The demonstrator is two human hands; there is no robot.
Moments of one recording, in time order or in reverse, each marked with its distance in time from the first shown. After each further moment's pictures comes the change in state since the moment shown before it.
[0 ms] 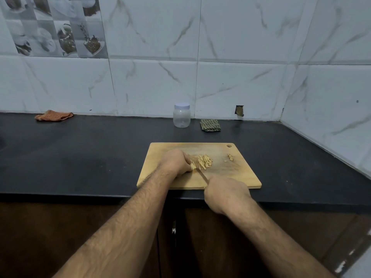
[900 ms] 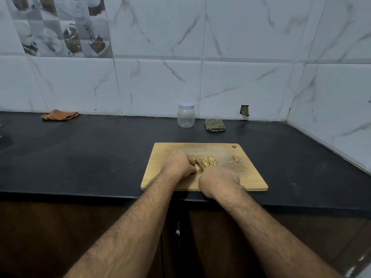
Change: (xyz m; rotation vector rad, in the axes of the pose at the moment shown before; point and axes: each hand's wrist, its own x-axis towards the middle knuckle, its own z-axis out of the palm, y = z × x) left_hand 0.003 -0.007 0.006 -0.018 0.037 0.028; right_hand 0.021 -0.025 -0.014 -0.041 0.051 -0.012
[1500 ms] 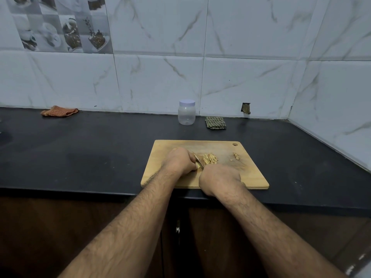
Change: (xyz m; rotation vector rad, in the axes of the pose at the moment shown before) left_hand -0.001 0.002 -0.003 0.016 -0.005 -0.004; right_hand 0.001 -0.001 0.000 -0.018 -0.025 0.004
